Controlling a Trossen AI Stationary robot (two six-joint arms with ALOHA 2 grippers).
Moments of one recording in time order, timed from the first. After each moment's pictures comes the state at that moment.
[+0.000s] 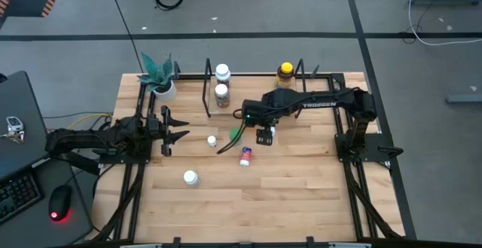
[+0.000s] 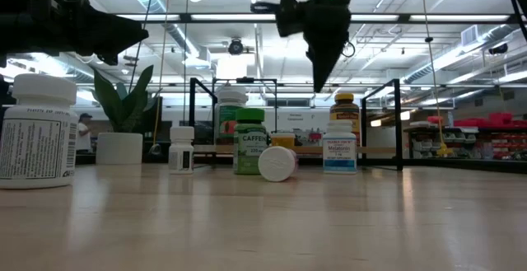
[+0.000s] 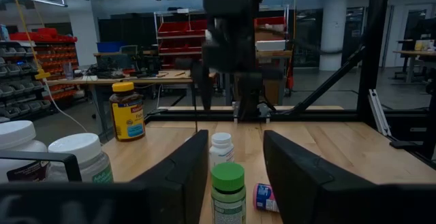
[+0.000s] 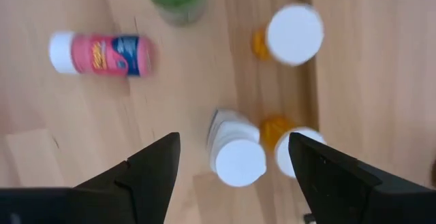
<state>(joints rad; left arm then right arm) 0.07 0.16 0.01 0.30 -0.08 0.04 -0.08 1.85 1.64 -1.17 0.11 0.09</state>
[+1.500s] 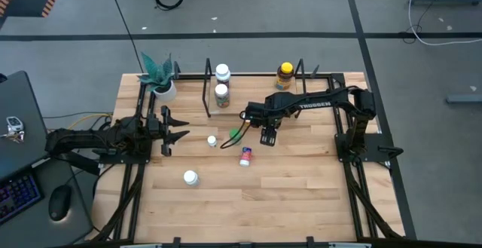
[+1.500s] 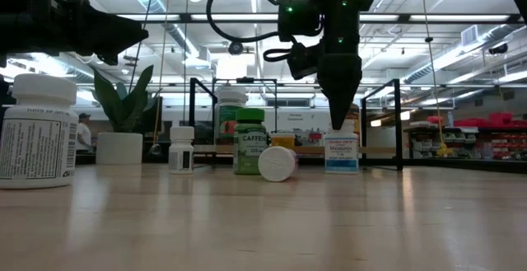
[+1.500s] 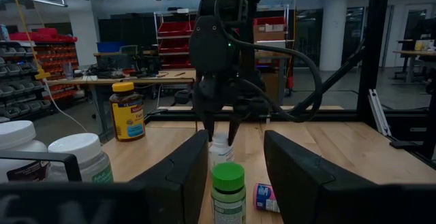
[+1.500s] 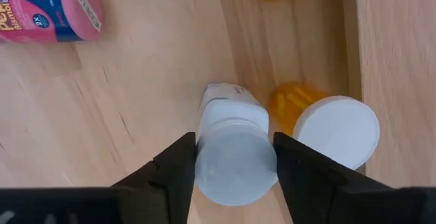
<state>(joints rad) 0.07 0.16 0.01 0.30 -0.08 0.04 -0.15 1.85 1.41 -1.03 0.06 0.13</state>
